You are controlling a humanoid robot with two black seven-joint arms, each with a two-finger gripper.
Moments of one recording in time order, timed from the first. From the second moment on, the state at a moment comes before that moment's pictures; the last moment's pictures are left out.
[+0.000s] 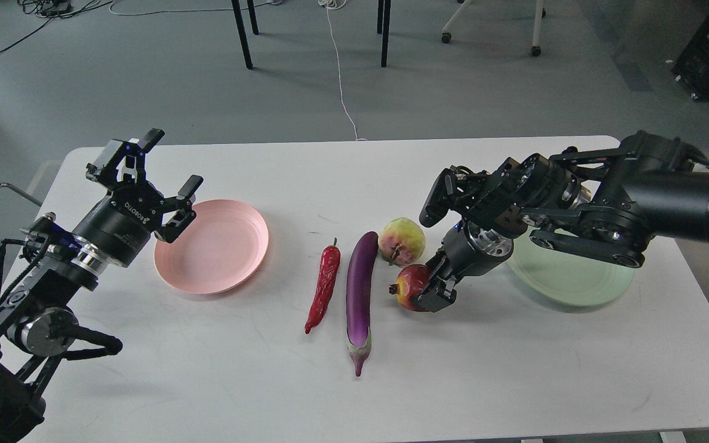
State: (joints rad) left arm -0.21 0.40 -1.23 -1.19 0.60 -0.49 -0.30; right arm 1.47 -0.31 -0.42 1.12 -1.69 0.49 0.49
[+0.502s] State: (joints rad) left arm -0.23 0.44 -1.22 -1.21 0.60 -0.49 -0.29; right arm 1.58 -0.72 -0.42 1.22 -1.78 0.49 0.49
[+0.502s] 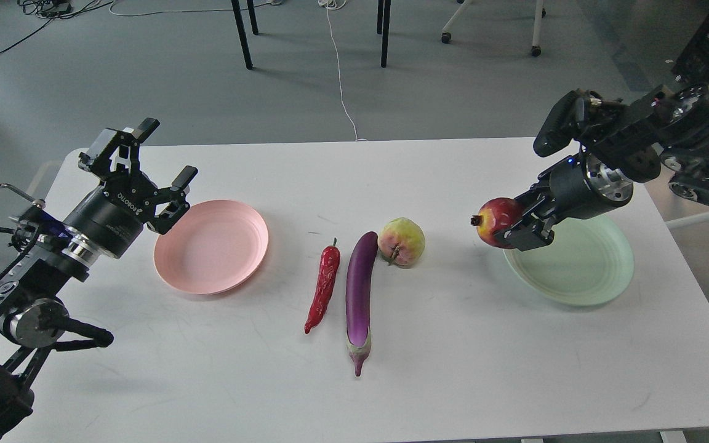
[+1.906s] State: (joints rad) left arm -0.23 0.44 -1.21 -1.24 0.61 -0.49 -0.29; right arm 1.37 -0.78 -0.30 1.09 -1.83 0.49 0.49
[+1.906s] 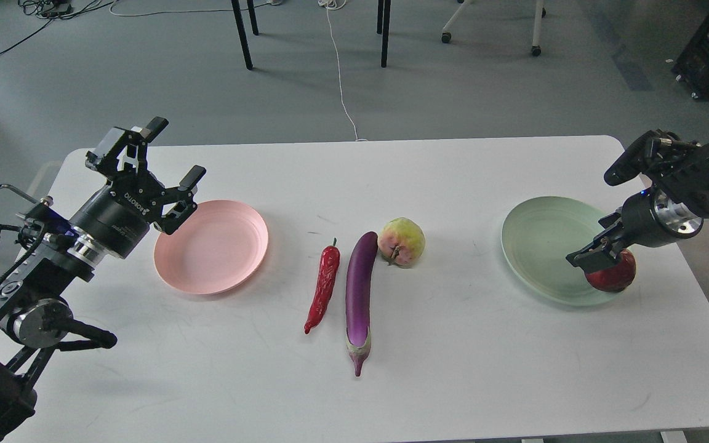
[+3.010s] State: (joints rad) left arm -0.22 0.45 -1.20 -1.24 0.61 -0.49 -0.29; right arm 1.45 -0.11 -0.45 0.74 -1.42 0.49 0.49
